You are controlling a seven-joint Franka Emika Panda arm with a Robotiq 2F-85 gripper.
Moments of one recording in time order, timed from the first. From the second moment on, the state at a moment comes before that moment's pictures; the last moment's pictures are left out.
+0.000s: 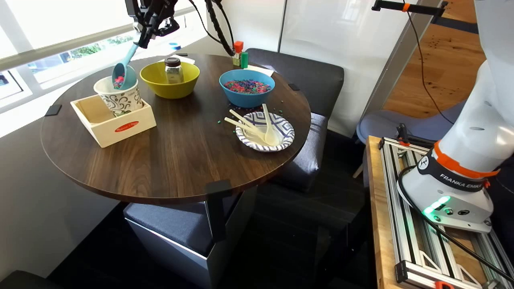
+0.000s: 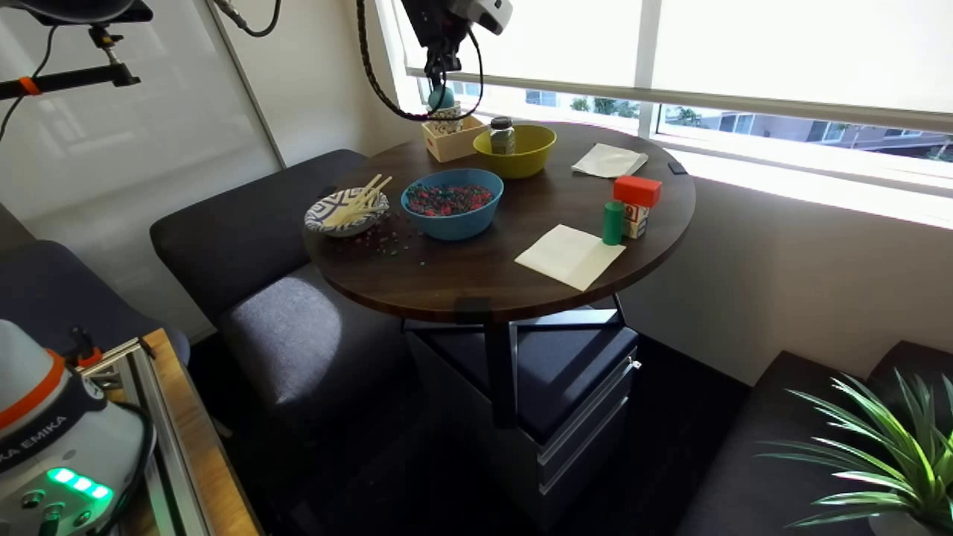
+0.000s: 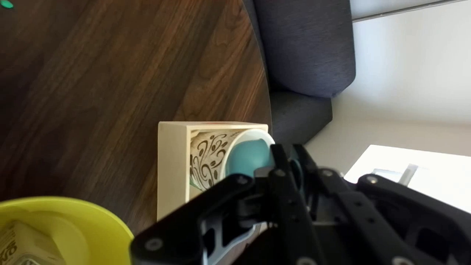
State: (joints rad) arm -0.05 0.68 -0.01 -1.10 0.77 1.71 0.03
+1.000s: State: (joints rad) arm -0.01 0.68 0.09 -1.10 0.43 1.84 -0.16
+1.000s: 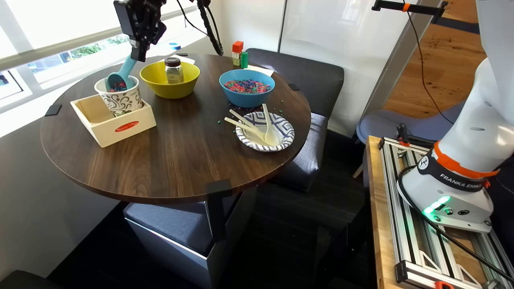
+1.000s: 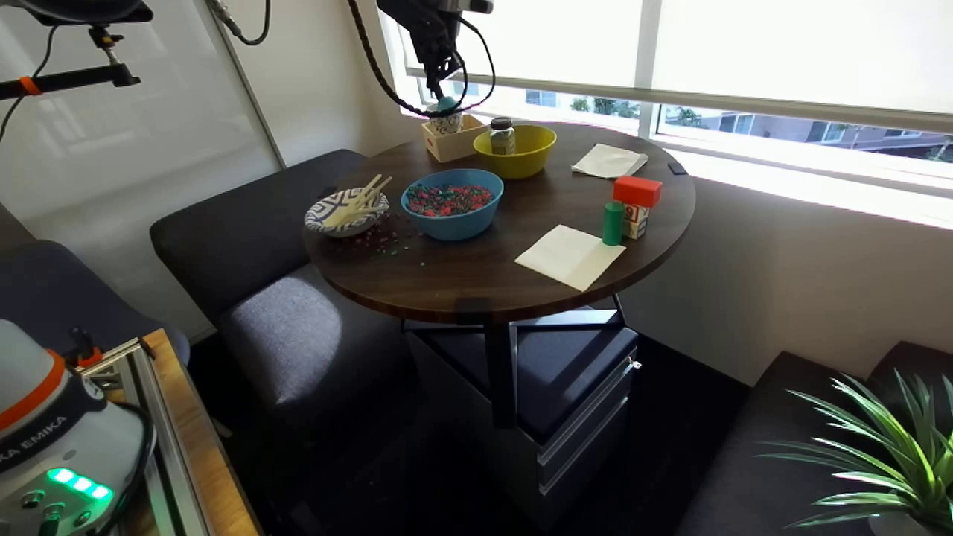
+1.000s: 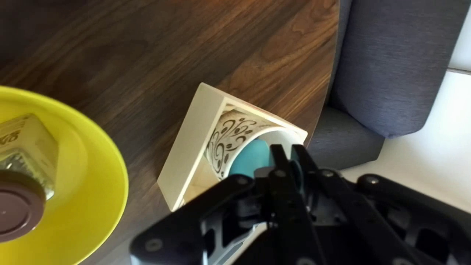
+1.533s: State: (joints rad) arm -0.01 0.64 0.11 -1.15 0.37 2.02 -0.31
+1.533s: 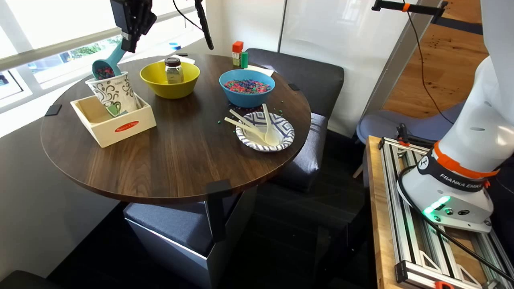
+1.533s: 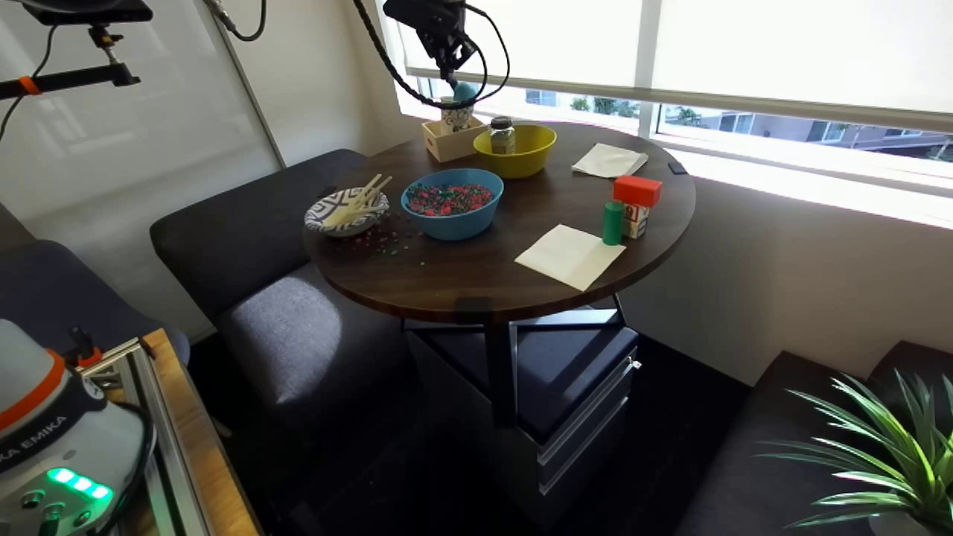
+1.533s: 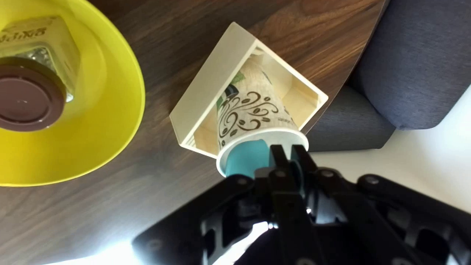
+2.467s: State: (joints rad) arm -0.02 0.48 0.13 -1.44 0.37 2.25 -0.45
